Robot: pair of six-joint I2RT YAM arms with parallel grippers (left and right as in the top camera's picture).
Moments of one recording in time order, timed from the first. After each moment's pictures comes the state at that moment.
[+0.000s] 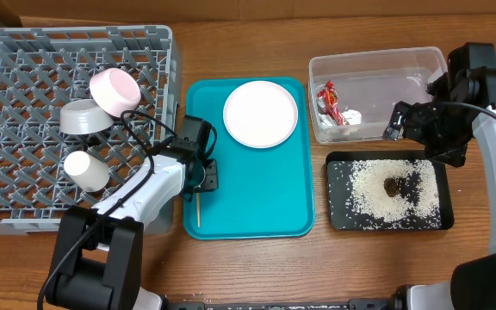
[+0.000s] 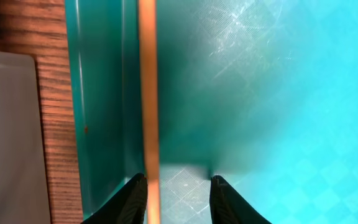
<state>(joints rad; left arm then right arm) -0.28 1.68 0.92 -0.60 -0.02 -0.37 -0.10 1.61 1.59 -1.44 -0.17 0.28</state>
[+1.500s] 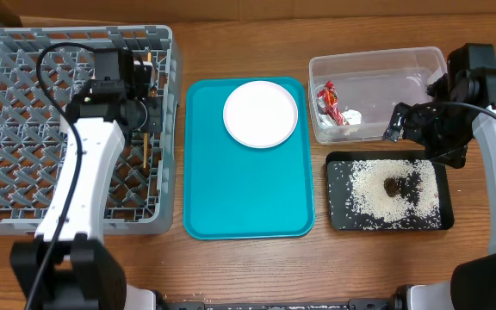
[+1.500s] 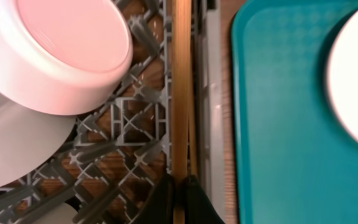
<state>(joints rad) 0.02 1.65 1.38 -0.83 -0.03 0.06 -0.10 1.61 1.59 -1.45 -0.17 0.28</state>
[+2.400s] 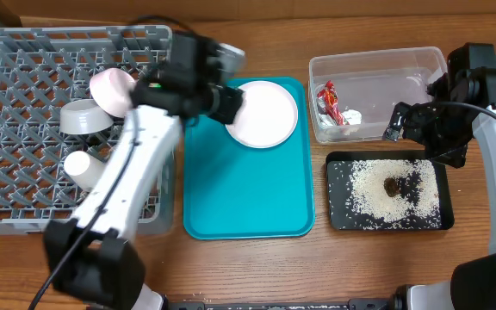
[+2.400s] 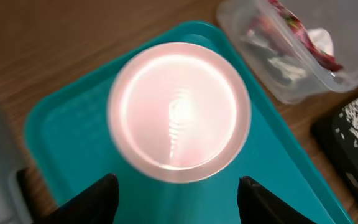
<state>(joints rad) -0.32 1.73 1.54 -0.77 0.21 0.13 -0.10 1.61 1.59 -1.45 -0.17 0.28</state>
